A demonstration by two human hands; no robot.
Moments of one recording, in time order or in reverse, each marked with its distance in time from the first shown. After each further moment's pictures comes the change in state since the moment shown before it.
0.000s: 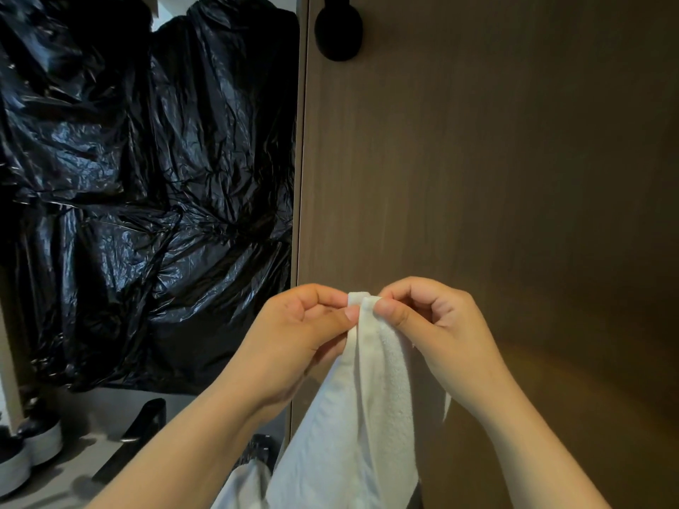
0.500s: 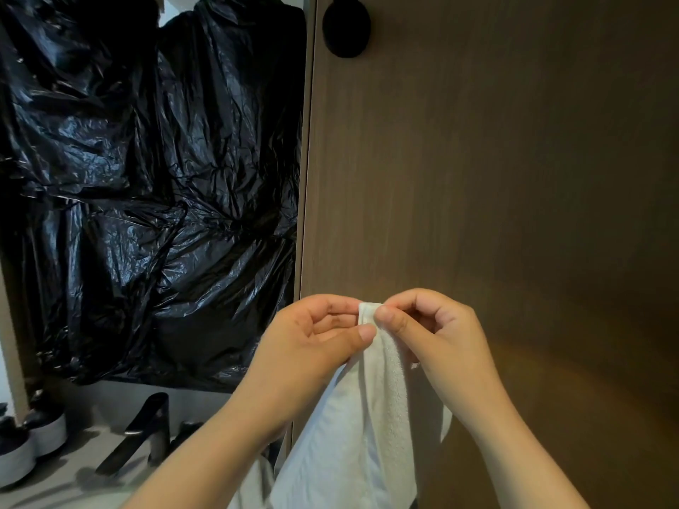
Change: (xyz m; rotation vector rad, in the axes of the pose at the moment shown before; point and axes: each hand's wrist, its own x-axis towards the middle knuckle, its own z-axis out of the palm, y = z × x) left_hand -0.015 -0.010 0.005 0.099 -0.041 0.117; right_hand -0.008 0.013 0.009 0.033 0.088 0.034
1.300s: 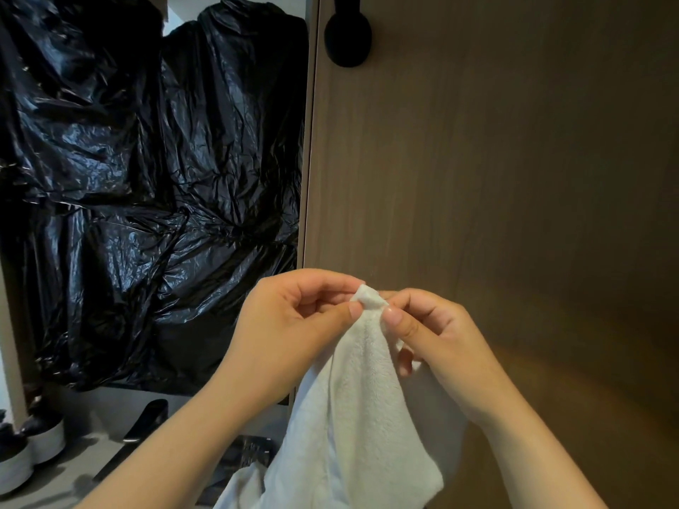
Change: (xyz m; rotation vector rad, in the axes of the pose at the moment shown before) left_hand 0.007 0.032 -0.011 0.250 0.059 0.281; right_hand 0.009 -0.009 -0.006 0.238 -0.235 0.046
